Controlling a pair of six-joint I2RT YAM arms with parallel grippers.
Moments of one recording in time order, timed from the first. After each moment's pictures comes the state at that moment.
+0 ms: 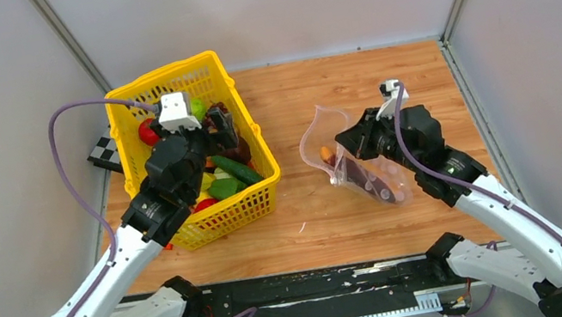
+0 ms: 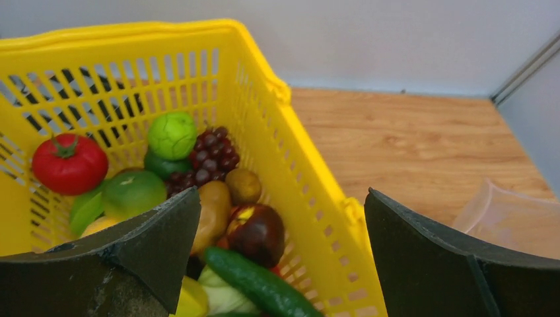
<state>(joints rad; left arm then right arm) -0.71 0.94 1.00 -0.09 -0.54 -0.23 0.57 0.87 0.86 -0.25 -0.03 0.61</state>
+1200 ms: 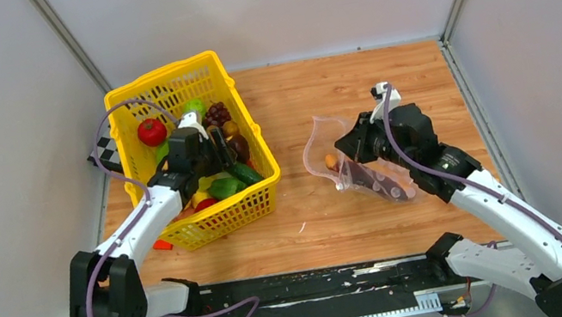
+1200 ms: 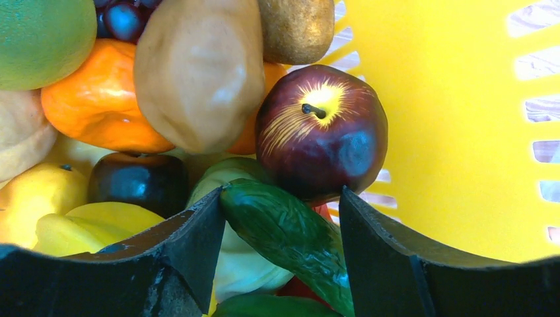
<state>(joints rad) -0.31 1.29 0.82 -0.16 -0.01 -0.46 0.57 0.91 0.88 -0.33 -0.06 0.56</state>
